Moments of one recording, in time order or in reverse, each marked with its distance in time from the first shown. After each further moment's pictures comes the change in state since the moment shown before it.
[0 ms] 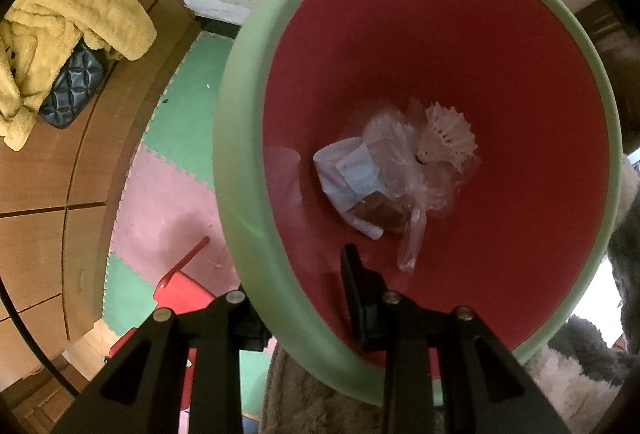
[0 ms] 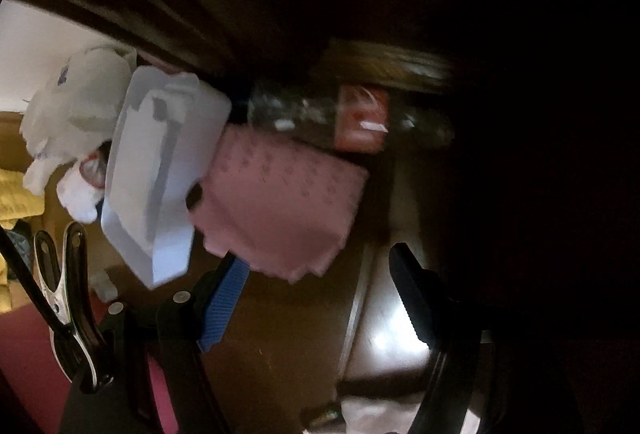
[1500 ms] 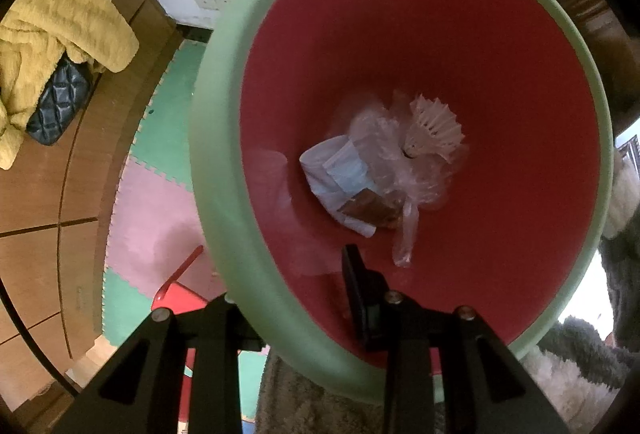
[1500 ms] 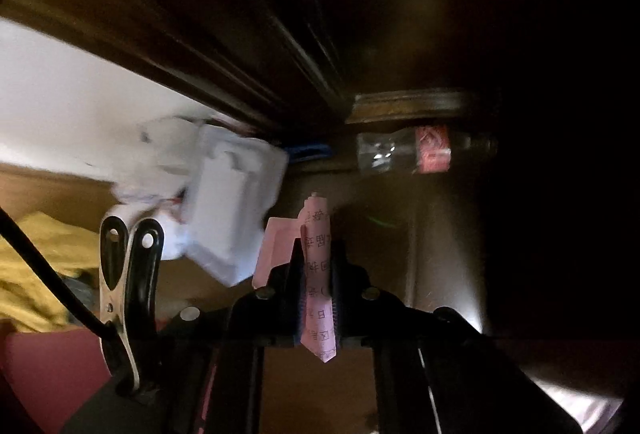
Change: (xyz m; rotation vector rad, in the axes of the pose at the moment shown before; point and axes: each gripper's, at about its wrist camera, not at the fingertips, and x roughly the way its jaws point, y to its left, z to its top) left arm -0.001 0.000 -0.002 0.056 -0.012 -0.042; right arm -0.040 -0.053 -0.040 0.154 -0.209 0.264
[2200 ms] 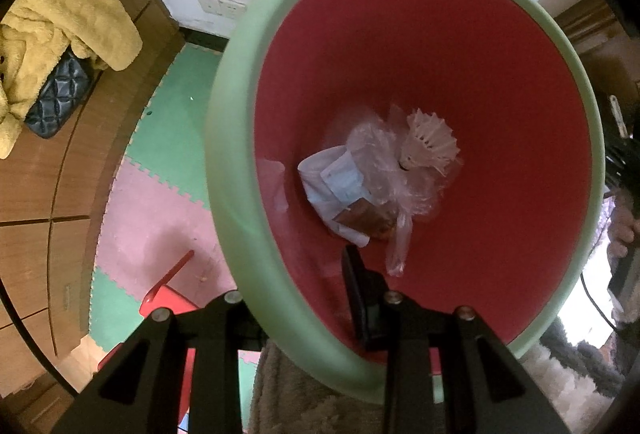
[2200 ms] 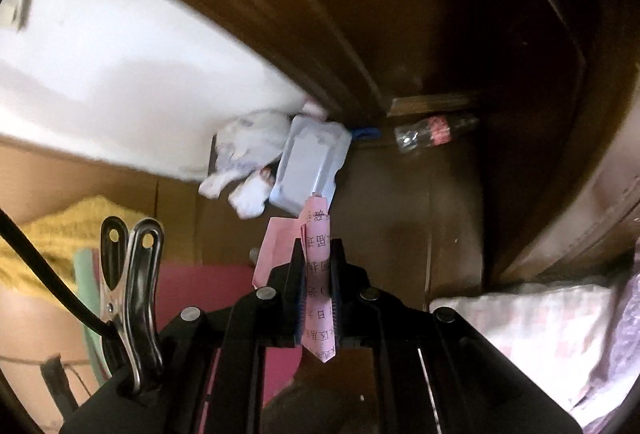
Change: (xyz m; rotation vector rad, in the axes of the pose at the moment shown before) left arm -0.003 0.003 -0.004 -0.039 -0.046 -0.026; right arm -0.097 0.054 -0.044 -0.063 -0.026 0.108
